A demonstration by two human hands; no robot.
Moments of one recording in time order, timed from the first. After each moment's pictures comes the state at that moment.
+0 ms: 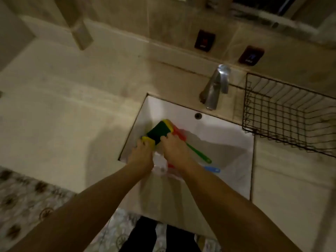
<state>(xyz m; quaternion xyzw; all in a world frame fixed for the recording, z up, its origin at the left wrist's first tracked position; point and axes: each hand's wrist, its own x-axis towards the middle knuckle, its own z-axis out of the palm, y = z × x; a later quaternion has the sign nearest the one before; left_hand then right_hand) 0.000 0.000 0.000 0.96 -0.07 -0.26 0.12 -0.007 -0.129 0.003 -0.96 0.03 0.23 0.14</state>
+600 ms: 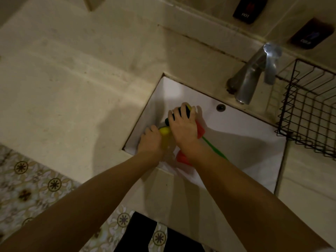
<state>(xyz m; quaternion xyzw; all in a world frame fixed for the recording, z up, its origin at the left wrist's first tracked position) 0.026 -0.013 -0.058 0.95 0.00 -0.27 0.13 0.049 -0.130 -0.061 -0.99 -0.07 0.09 -0.11</state>
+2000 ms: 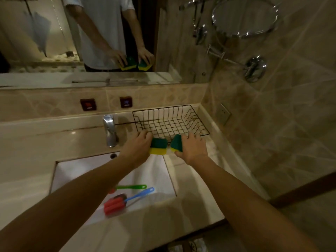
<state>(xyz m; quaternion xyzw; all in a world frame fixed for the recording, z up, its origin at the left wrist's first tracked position) -0.030 -0.217 0.167 0.80 -0.58 -0.01 0.16 -0.192 -0.369 0.175 -0.93 0.36 0.01 -0.04</state>
